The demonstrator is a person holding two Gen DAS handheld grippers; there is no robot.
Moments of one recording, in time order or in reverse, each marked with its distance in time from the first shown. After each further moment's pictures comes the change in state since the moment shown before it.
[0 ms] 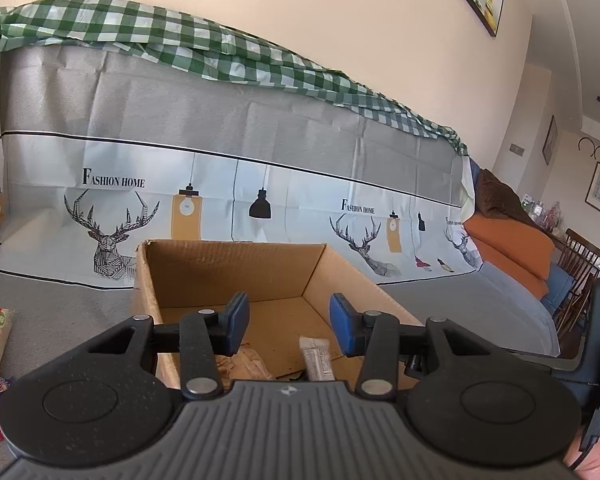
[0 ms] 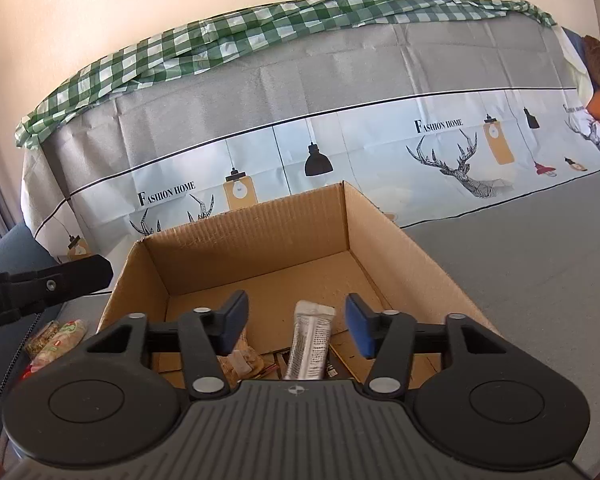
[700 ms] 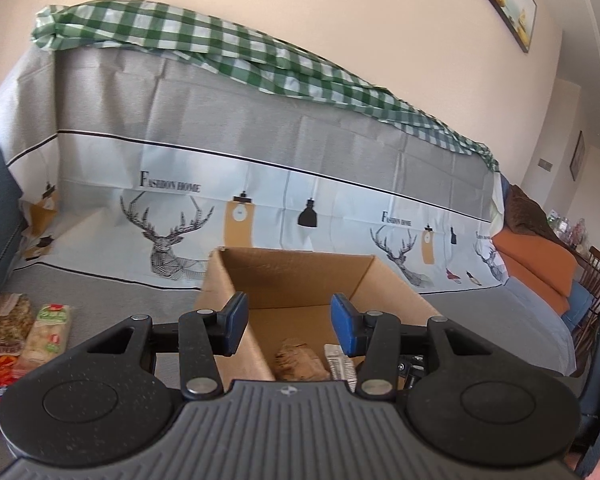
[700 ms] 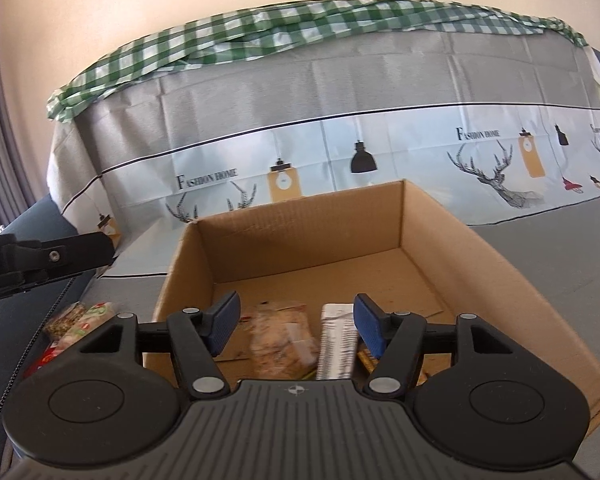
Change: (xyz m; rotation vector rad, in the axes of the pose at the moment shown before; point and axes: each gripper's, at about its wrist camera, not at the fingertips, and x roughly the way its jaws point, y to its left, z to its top) left arm -0.039 0.046 0.008 -0.054 -0.012 0.092; right arm 0.002 0.062 -0.011 -0.076 0.001 0.044
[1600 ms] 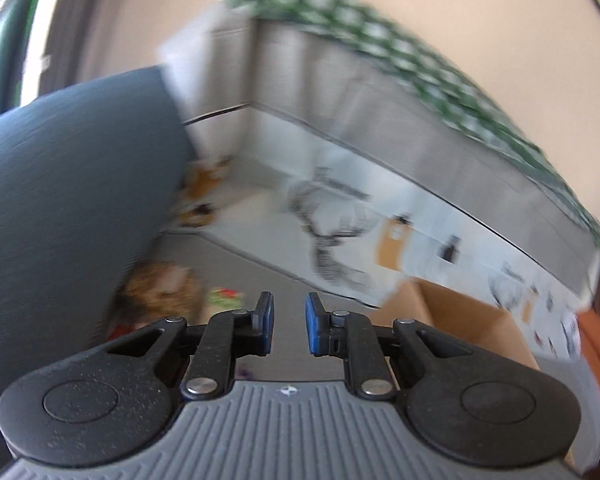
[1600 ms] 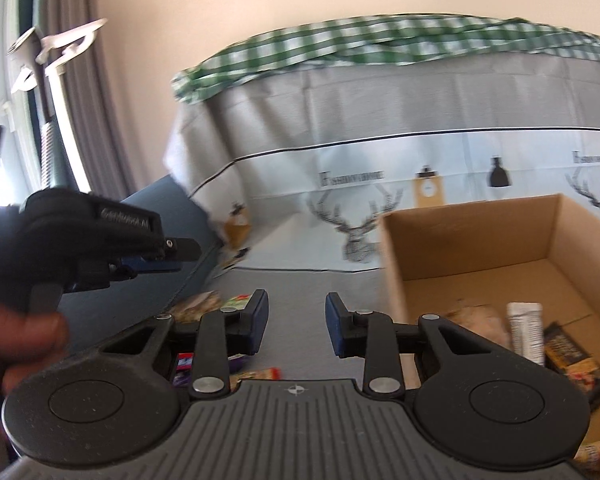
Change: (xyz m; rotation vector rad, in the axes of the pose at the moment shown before) left arm -0.029 0.152 0.017 -0.331 0.045 0.315; right arm -0.004 0.138 -0.027 -0.090 -0.035 0.258
